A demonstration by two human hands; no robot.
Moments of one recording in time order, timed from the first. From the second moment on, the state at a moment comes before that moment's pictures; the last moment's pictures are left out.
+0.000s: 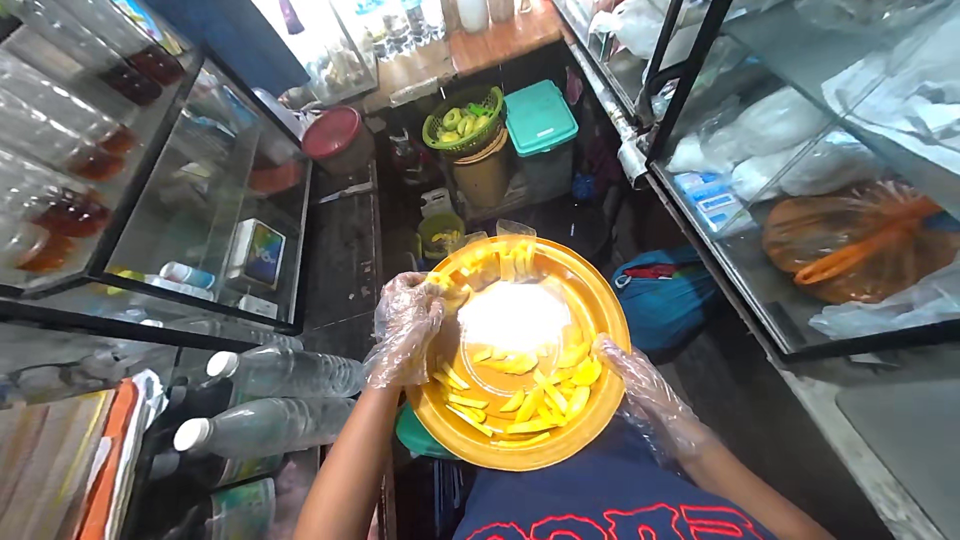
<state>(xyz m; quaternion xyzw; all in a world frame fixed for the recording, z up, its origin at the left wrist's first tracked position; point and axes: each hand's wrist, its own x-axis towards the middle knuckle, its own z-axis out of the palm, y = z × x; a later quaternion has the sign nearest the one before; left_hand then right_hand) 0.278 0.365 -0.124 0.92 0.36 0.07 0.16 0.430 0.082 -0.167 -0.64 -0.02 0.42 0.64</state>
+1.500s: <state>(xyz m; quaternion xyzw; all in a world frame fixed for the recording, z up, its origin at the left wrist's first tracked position) 0.247 0.370 -0.151 0.89 0.44 0.10 0.02 0.401 0.101 -0.171 -0.62 -0.09 0.44 0.64</state>
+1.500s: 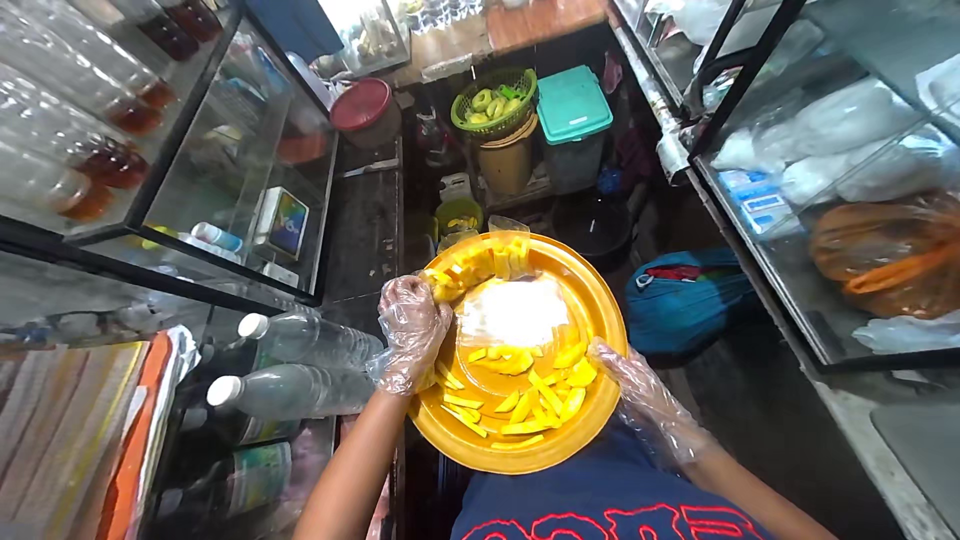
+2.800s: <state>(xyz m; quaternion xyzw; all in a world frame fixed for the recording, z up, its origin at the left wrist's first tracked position) 0.219 0.377 -0.130 0.86 0.50 0.11 0.08 0.392 0.123 -0.169 -0.60 -0.10 0.48 0.63</state>
